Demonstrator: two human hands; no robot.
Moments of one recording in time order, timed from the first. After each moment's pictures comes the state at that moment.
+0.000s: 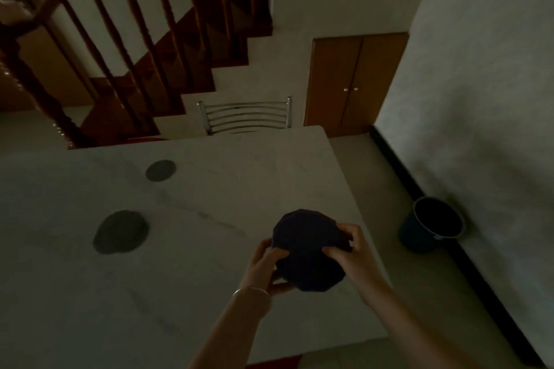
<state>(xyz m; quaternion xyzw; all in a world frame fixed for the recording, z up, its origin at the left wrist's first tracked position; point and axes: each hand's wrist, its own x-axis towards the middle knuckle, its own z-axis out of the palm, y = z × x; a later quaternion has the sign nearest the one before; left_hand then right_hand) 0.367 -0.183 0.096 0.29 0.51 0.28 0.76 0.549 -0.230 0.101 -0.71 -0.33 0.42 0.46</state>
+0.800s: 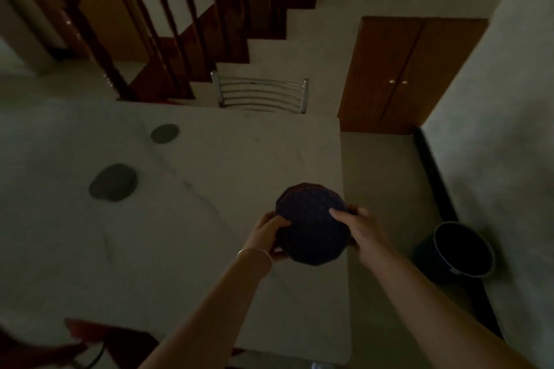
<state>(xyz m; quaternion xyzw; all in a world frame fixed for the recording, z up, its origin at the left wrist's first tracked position) 0.503 -0.150 0.074 0.21 0.57 0.34 0.72 0.690 -0.149 0.097 -0.67 -0.23 0.58 0.40</state>
